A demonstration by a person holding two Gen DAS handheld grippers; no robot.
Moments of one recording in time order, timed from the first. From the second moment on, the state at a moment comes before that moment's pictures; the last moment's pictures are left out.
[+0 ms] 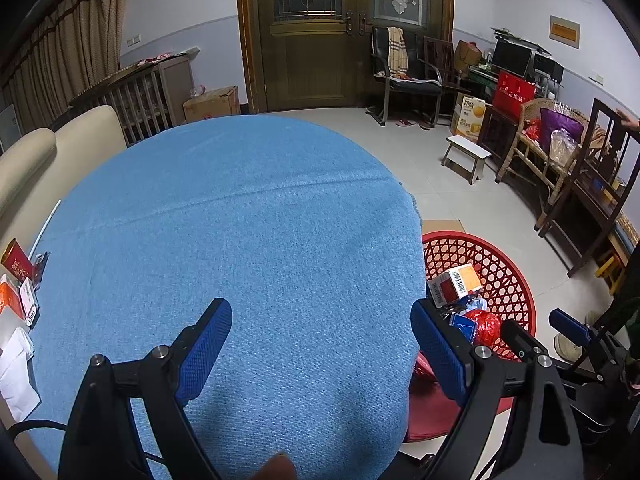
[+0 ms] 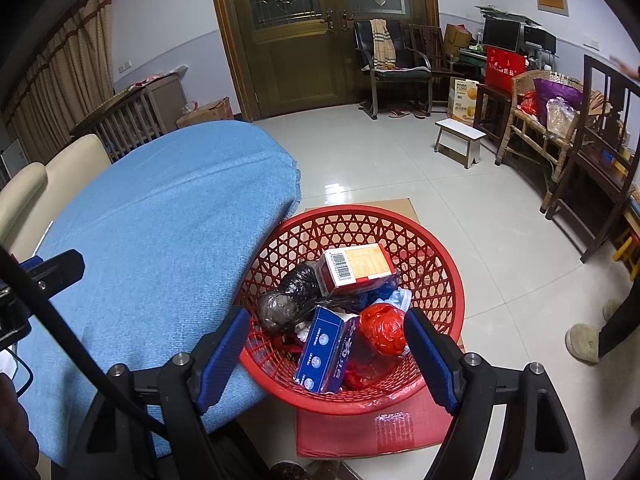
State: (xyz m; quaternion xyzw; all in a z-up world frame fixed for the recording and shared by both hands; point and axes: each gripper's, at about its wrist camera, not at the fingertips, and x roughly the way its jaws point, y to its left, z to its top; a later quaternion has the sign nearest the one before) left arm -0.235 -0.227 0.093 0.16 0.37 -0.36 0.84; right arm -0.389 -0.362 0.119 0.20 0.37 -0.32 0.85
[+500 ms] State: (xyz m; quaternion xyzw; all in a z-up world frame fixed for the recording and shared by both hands) left arm -0.239 -0.229 0.092 0.17 0.36 -0.36 0.84; right arm -0.391 -0.362 0.120 0.20 0.37 -0.32 0.85
